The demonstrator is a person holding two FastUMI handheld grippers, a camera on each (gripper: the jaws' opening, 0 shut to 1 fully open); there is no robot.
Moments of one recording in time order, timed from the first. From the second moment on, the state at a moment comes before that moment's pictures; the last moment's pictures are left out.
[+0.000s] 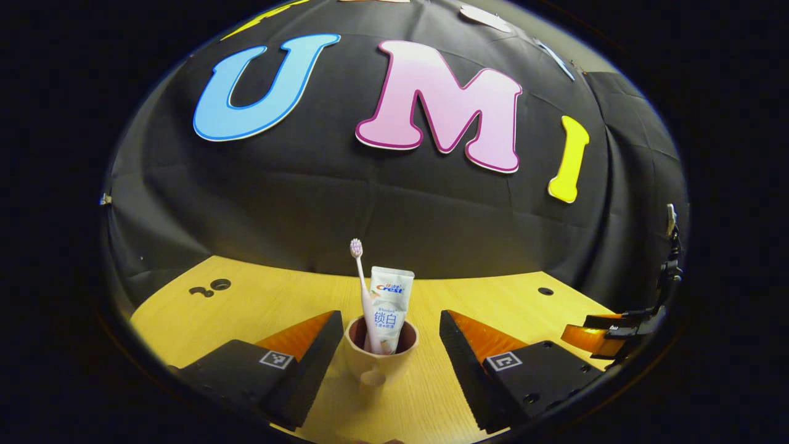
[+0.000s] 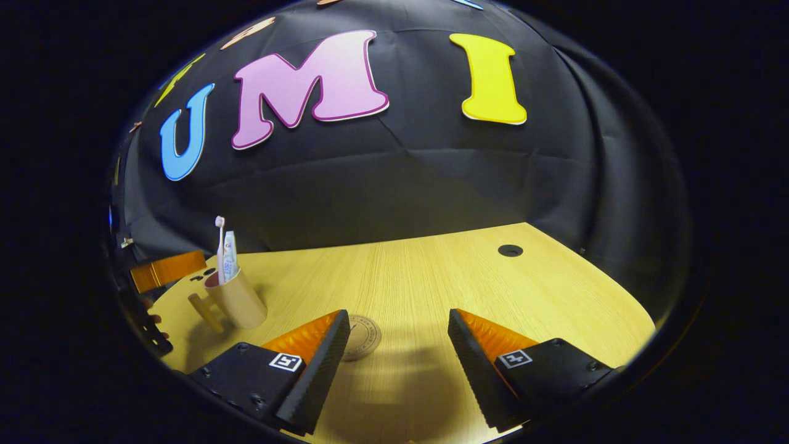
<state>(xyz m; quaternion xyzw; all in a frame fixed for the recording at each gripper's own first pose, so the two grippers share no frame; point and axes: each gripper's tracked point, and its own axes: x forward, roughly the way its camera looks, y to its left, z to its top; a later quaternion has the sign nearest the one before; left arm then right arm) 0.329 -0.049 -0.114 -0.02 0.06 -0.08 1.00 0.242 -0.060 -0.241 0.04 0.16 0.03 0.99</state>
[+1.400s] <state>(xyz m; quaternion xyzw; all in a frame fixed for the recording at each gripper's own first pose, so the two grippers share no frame) 0.349 -0.047 -0.237 0.07 0.50 -0.10 0.86 0.179 -0.144 -0.247 0.05 0.23 0.02 0.97</state>
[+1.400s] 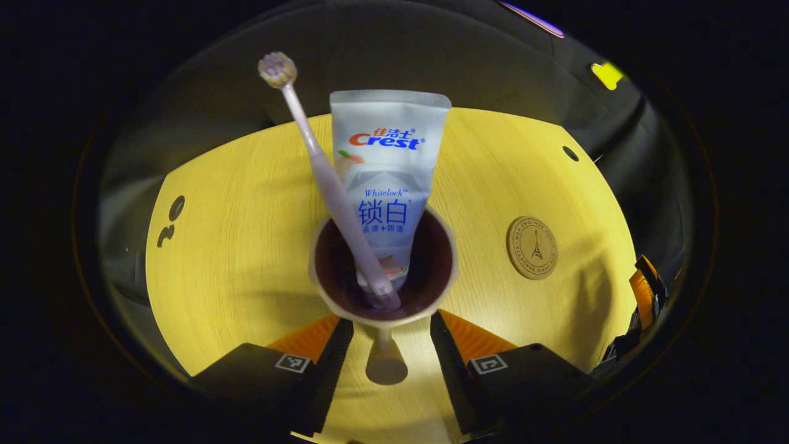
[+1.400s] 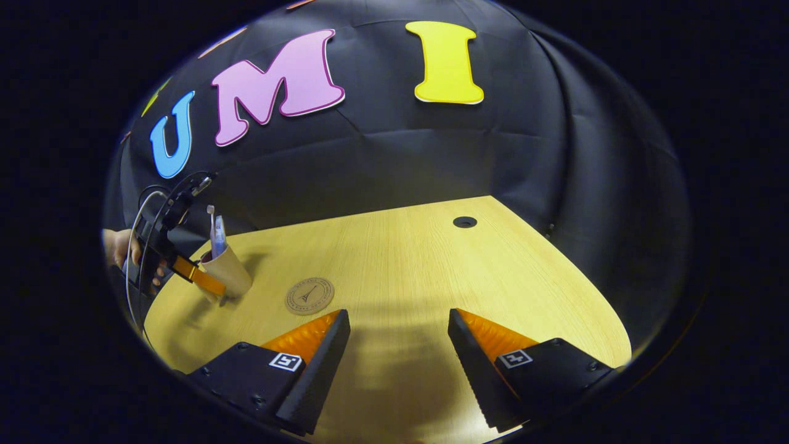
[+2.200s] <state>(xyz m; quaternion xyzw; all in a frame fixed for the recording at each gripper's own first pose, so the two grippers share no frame) 0.345 -0.044 -0.228 0.07 0.51 -0.08 0.85 0.156 -0.126 -0.251 0.06 0.25 0.04 0.97</state>
